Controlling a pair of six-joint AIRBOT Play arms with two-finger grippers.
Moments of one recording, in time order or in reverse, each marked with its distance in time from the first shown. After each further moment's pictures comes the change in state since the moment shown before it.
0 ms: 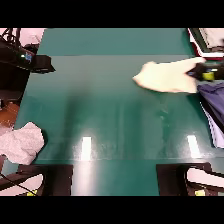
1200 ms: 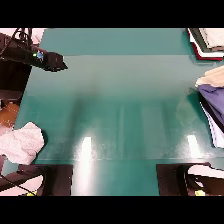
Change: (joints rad) left arm -0.081 -0.001 0.000 -0.030 0.072 -0.001; right arm -0.457 -0.068 0.557 -0.070 0.345 0.086
